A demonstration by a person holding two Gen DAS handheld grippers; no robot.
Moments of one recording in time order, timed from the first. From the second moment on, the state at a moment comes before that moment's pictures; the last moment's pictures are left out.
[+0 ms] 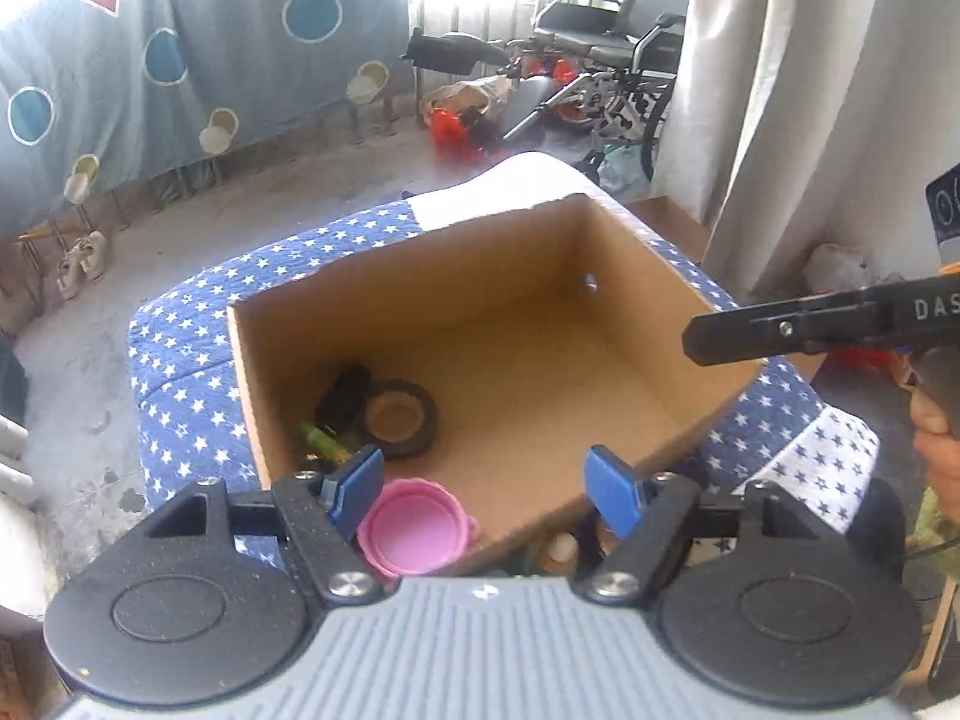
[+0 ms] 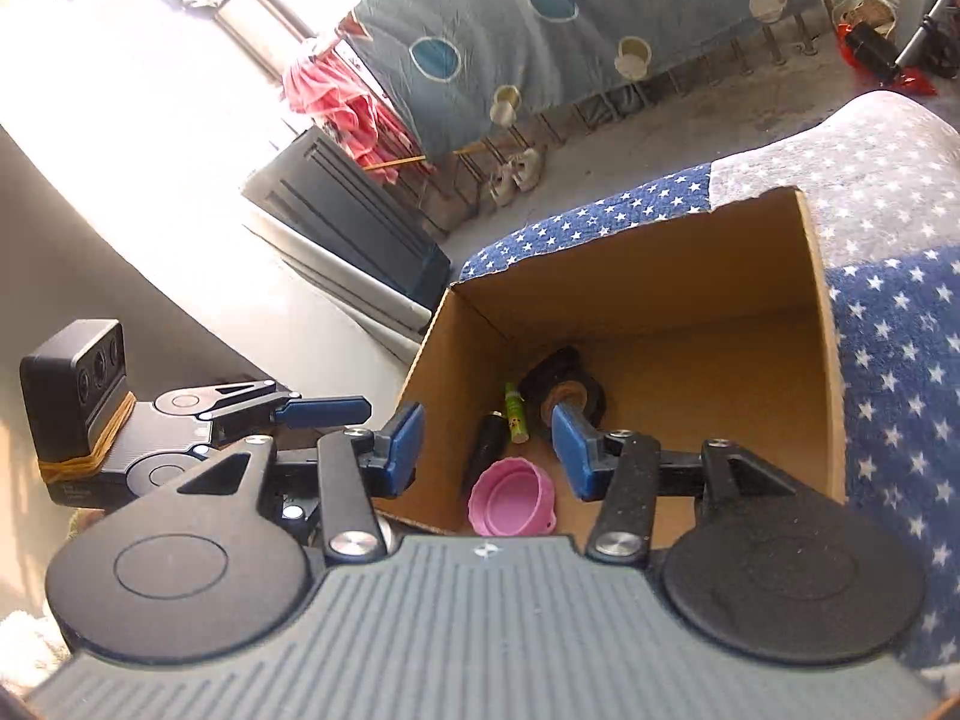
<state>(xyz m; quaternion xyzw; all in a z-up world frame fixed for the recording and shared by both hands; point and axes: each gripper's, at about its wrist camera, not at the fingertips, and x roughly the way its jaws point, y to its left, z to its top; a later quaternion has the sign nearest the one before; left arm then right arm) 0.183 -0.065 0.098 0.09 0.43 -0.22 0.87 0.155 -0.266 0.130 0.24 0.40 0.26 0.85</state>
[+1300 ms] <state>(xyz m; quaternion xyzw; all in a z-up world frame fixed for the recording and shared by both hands) 0.129 -0.161 -0.047 0.13 0.45 -0.19 0.86 0.108 -0.266 -0.056 0.31 0.43 0.17 0.83</state>
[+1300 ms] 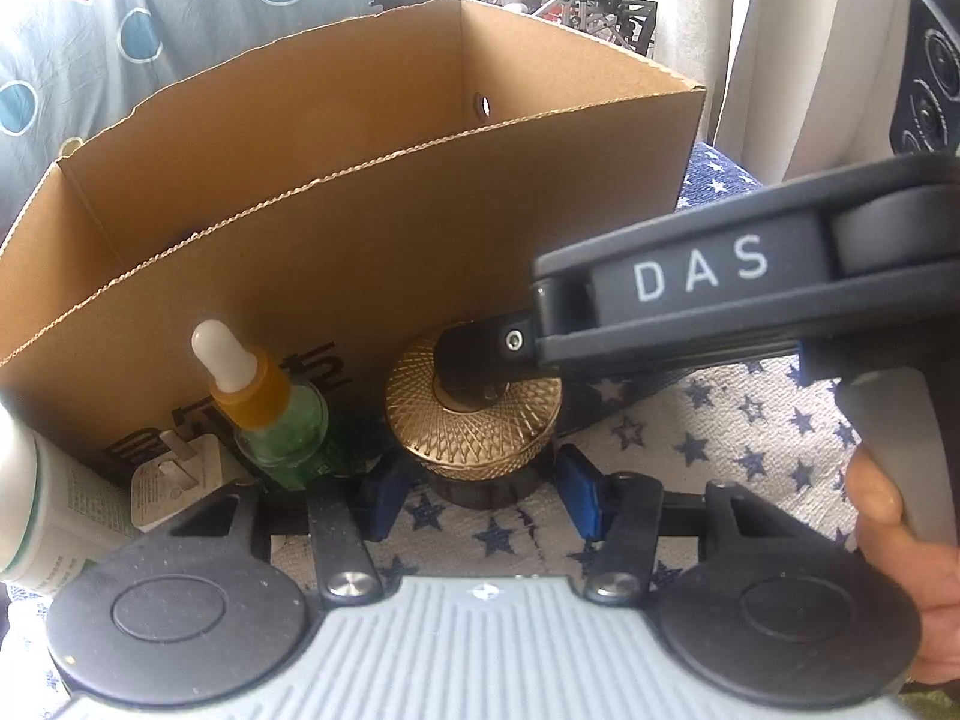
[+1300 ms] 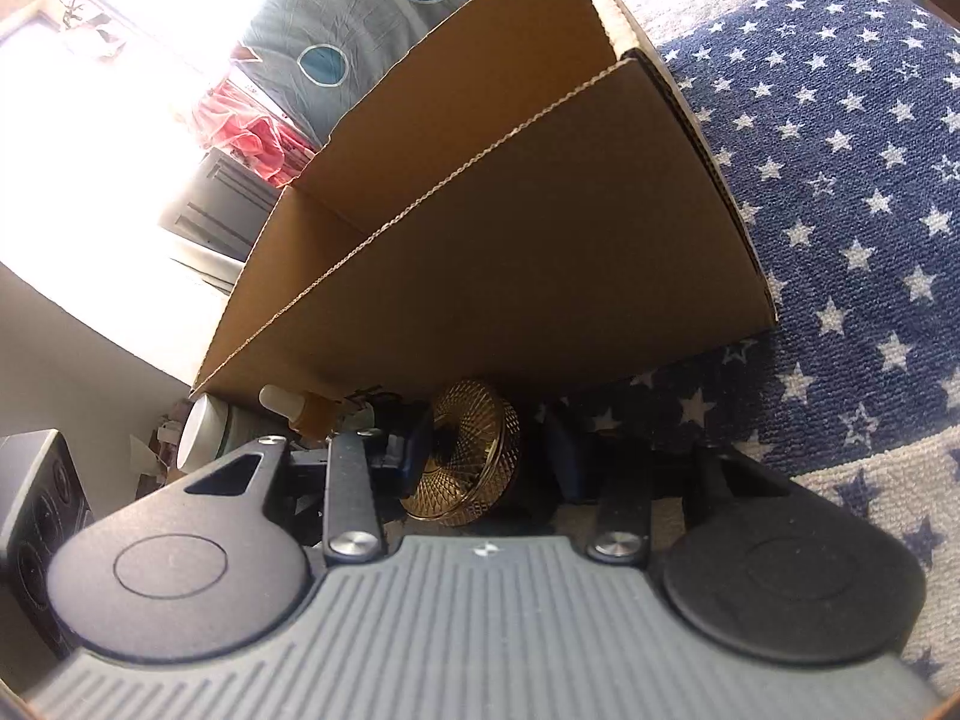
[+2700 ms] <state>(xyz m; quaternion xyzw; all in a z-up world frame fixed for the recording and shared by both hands) 0.081 -0.185 -0.042 0.18 0.45 -0.27 0.83 0.037 -0.295 -0.052 0.34 0.43 0.14 0.82</state>
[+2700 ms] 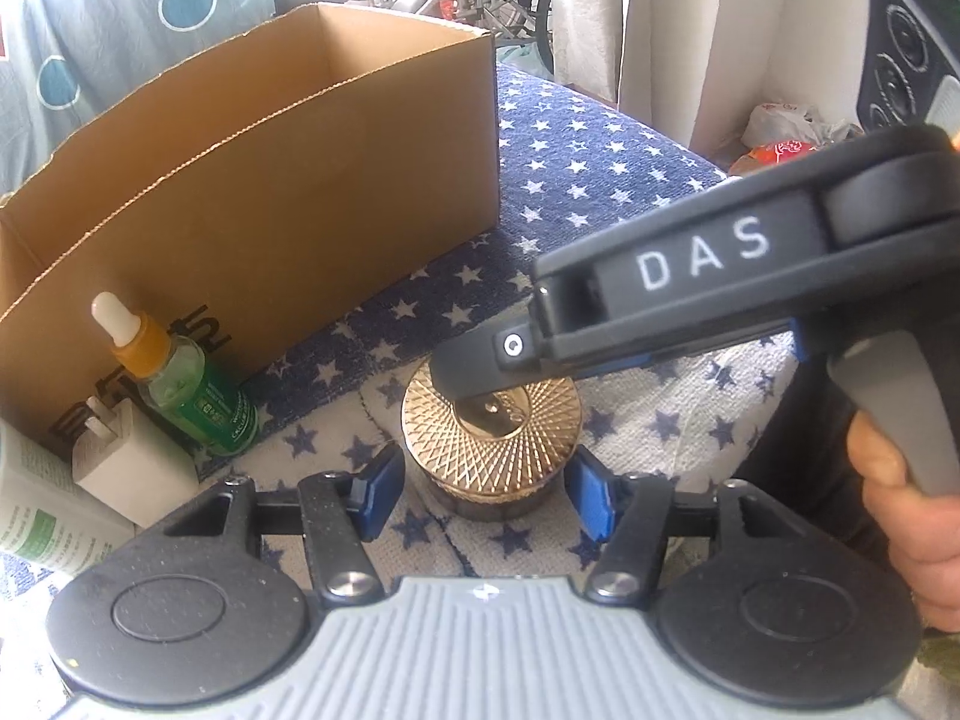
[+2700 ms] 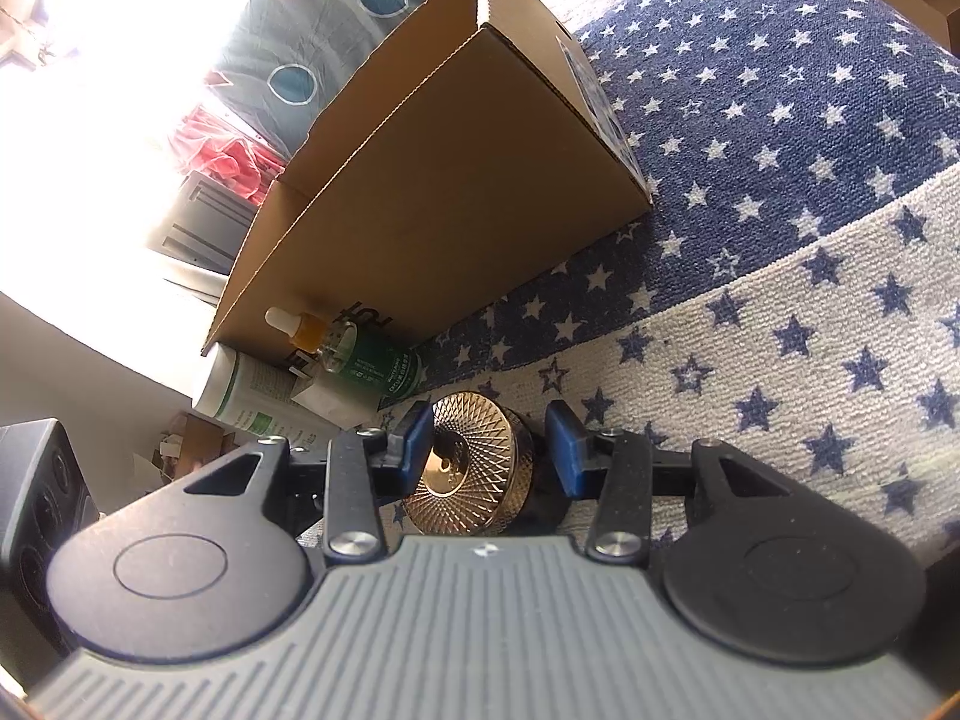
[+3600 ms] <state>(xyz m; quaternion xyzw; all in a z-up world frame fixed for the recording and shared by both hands) 0.087 -0.191 -0.044 0.17 0.45 -0.26 0.84 0.040 -0.292 -0.056 0.35 0.43 0.14 0.82</state>
